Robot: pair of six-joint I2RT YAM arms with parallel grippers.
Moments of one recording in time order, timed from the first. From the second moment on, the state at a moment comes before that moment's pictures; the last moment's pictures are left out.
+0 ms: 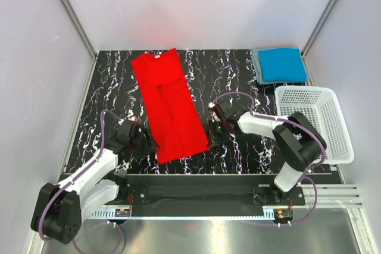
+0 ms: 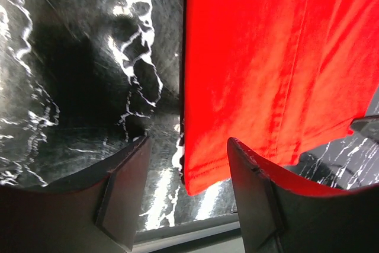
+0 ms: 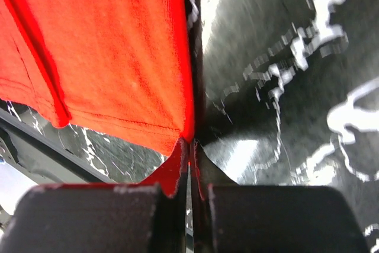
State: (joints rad) left arm -0.33 0.95 0.37 -0.42 0.13 -0.79; right arm 0.66 1.71 0.91 -0.33 -0.32 0.52
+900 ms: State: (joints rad) left arm -0.77 0.88 0.36 -0.55 -0.08 -1.17; right arm 0.67 1.50 0.76 -0.34 -0.31 0.61
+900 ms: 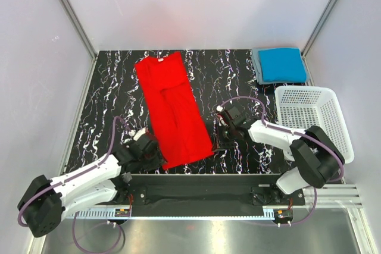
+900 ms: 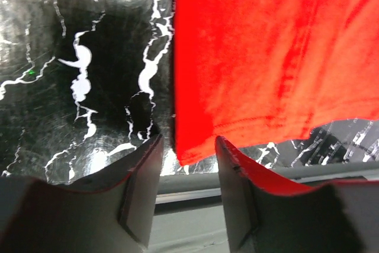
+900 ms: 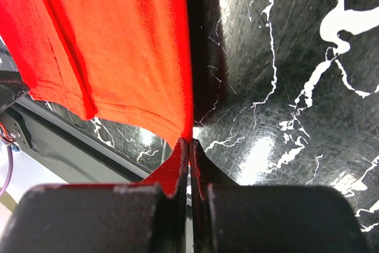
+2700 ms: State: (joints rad) left arm -0.20 1.49 0.89 -0.50 0.17 -0.81; right arm 0.54 2.11 1.79 -0.71 -0.25 0.42
